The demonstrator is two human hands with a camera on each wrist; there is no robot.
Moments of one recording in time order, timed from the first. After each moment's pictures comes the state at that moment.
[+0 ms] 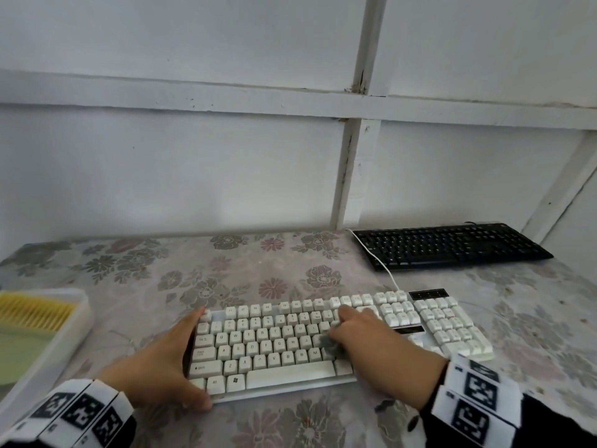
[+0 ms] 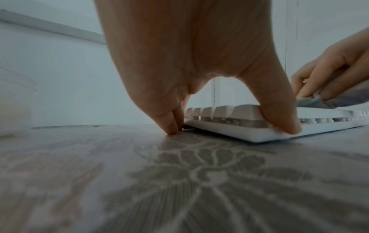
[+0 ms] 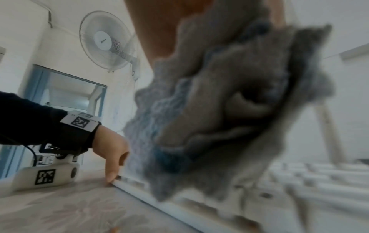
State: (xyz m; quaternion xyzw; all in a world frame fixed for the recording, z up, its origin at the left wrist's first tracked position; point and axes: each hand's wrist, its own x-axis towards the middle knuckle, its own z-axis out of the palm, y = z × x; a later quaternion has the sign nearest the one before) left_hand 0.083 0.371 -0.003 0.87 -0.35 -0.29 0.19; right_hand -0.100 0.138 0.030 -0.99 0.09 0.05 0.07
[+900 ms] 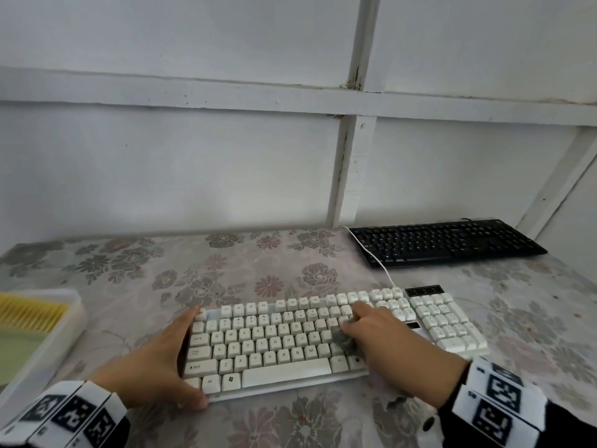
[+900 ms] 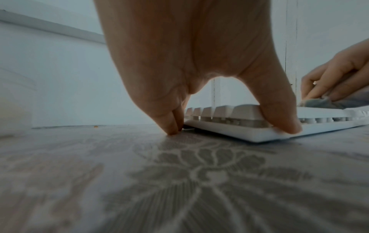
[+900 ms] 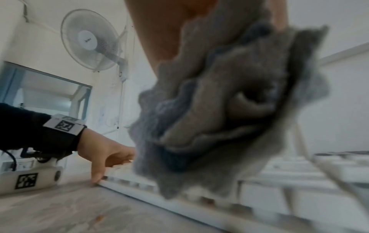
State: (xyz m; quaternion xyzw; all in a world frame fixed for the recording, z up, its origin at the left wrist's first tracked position) left_hand 0.086 0.371 -0.007 0.86 -0.34 -0.31 0.22; right_hand -0.114 0.119 0.024 -0.99 0.12 0.04 0.08
